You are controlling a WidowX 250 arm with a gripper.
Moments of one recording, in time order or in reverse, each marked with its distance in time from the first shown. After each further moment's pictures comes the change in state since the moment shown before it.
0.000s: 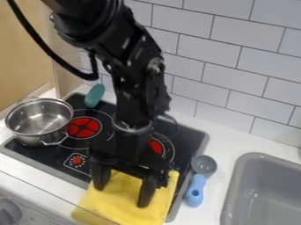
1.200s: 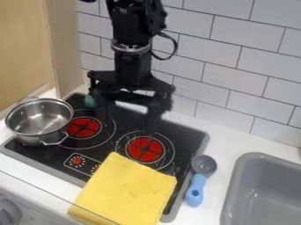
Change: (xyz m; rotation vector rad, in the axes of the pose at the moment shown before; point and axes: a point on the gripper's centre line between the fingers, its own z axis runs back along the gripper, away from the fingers) arm 0.056 0.018 0.055 -0.057 -0.068 0.085
